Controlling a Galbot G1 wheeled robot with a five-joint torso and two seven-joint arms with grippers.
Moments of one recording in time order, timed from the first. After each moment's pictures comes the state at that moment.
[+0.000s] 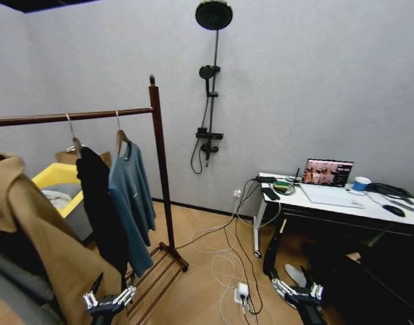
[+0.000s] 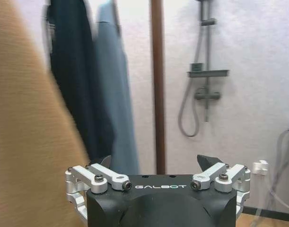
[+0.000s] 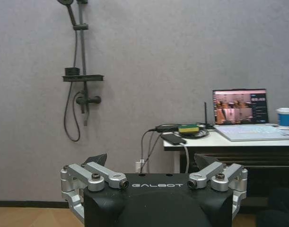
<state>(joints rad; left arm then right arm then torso) 1.81 -1.53 -0.64 -2.28 -0.09 -0.07 0.01 -1.91 1.46 0.72 2.32 0.26 0.10 0.10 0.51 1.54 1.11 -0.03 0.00</state>
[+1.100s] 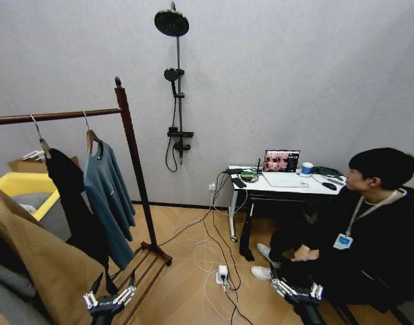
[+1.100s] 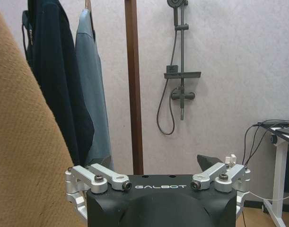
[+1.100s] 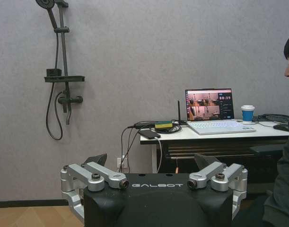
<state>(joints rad) 1.81 -1.53 -0.64 -2.28 -0.09 -0.07 0.01 -1.91 1.46 0.72 2.32 0.26 0.10 0.10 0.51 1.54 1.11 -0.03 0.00</state>
